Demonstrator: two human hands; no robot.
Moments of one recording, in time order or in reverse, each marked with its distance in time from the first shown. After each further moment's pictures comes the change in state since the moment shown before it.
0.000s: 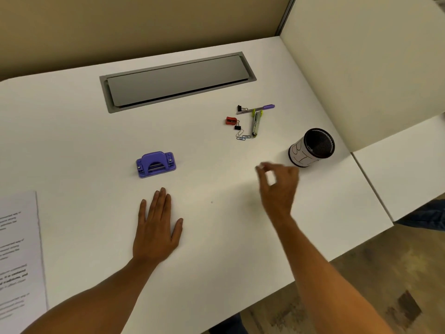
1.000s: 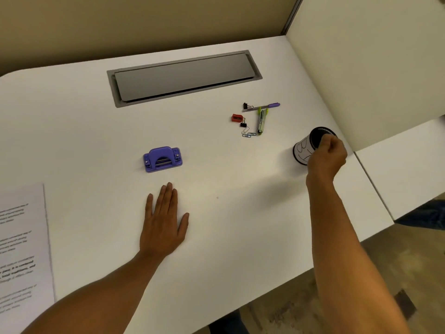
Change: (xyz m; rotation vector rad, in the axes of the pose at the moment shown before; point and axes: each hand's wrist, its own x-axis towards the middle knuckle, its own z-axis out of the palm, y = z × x) left_hand 0.000 -0.001 0.001 -0.006 -0.008 0.004; right_hand 0.090 0.005 -0.038 0.349 0.210 0.759
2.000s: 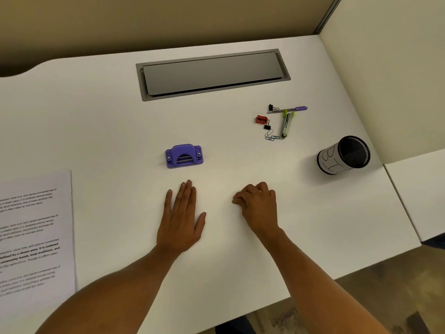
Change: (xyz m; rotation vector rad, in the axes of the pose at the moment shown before) left_hand 0.001 0.002 -0.003 0.005 -0.009 -0.004; right_hand -0.141 0.102 0.044 -0.898 -0.722 -0.956
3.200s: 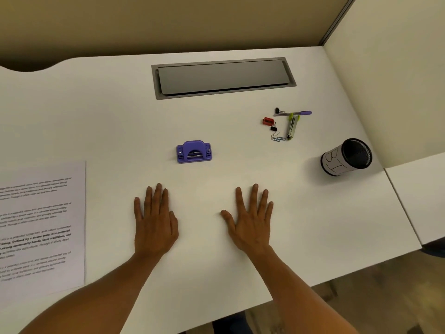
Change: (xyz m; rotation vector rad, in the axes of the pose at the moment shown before) left_hand -0.046 -0.050 -0.009 0.035 0.036 -0.254; right_hand -0.054 -0.034 0.037 -0.106 -0.219 0.222
